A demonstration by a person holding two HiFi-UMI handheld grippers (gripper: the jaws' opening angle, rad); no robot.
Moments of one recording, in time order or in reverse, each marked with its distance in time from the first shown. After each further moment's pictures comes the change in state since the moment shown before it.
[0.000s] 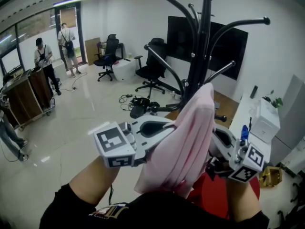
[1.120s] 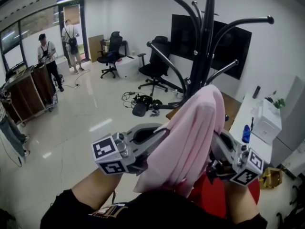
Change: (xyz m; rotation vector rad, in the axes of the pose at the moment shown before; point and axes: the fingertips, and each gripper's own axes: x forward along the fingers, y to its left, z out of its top) left arm -0.033 -0.015 -0.001 -0.231 -0.288 0.022; right arm -0.017 0.001 0.000 0.076 -0.091 0.001
